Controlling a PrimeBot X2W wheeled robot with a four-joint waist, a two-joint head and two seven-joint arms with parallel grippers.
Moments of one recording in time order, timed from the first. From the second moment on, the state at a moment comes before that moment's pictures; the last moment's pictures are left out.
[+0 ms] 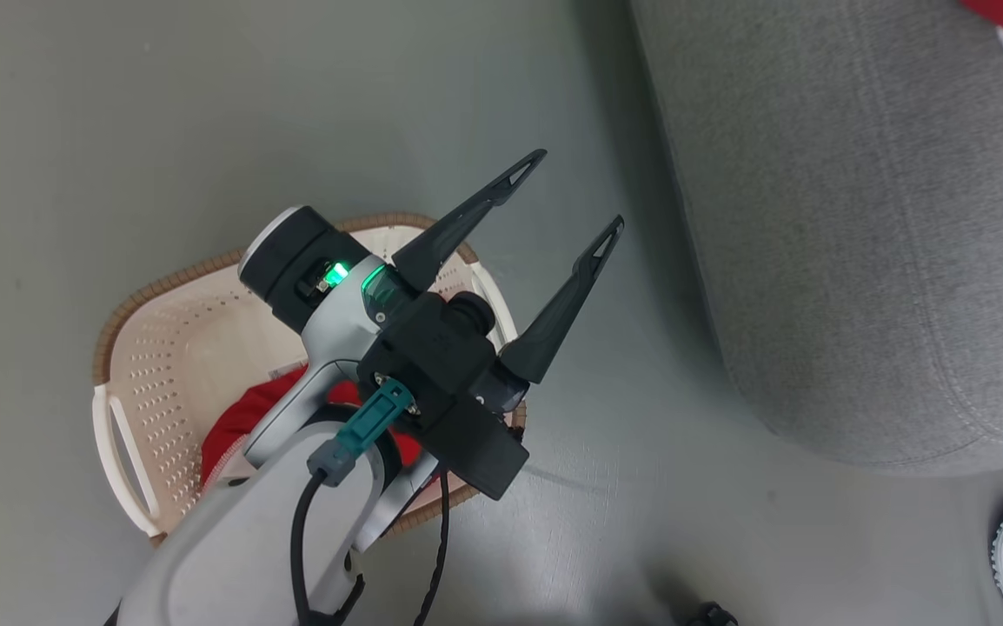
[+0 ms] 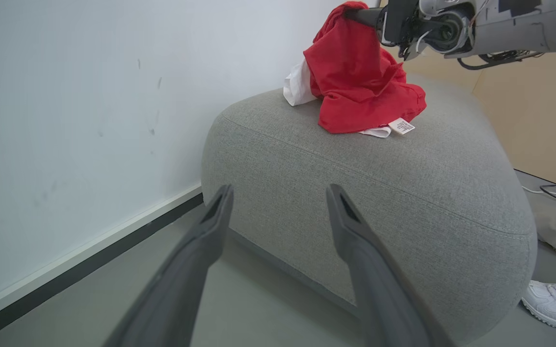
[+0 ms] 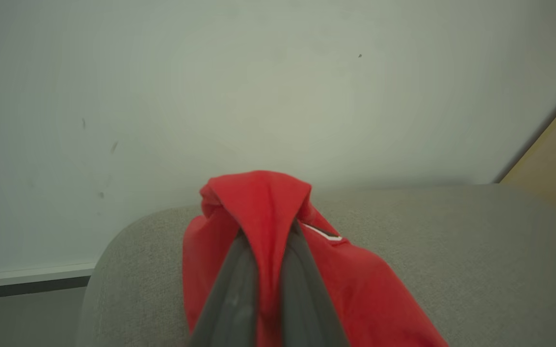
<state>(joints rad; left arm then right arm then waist) -0.64 0.19 -0.63 -0.06 -0.22 -0.06 0.00 -1.34 -0.49 0.40 0.90 0.53 -0.02 -0.24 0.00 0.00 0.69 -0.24</state>
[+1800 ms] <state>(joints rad) -0.39 0.16 -0.49 0.31 -0.39 -0.01 -0.22 -0.85 -0.29 0.50 0.76 0.43 0.08 -0.26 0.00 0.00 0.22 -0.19</state>
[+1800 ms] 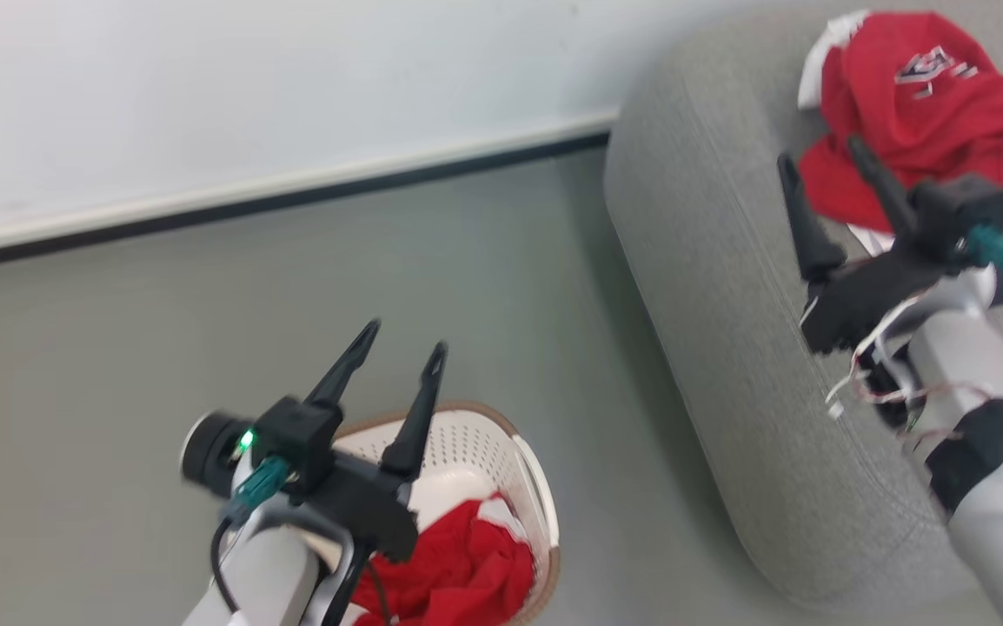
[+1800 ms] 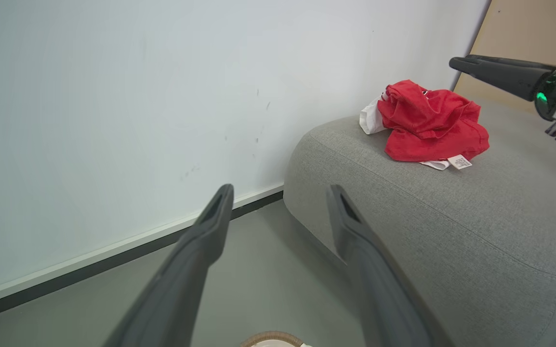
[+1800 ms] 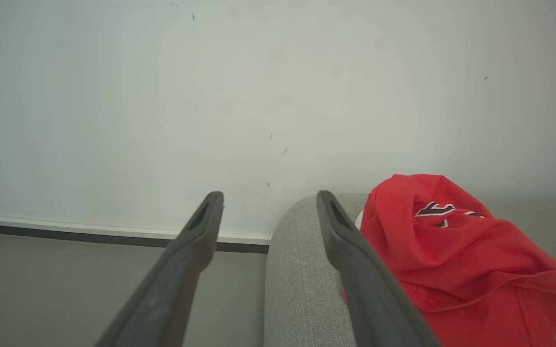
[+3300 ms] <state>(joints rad) 0.15 0.27 -0.19 0.04 -0.45 0.11 -0.25 -0.08 -0.27 0.38 0.10 0.37 -0.12 -0.26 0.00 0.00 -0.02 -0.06</state>
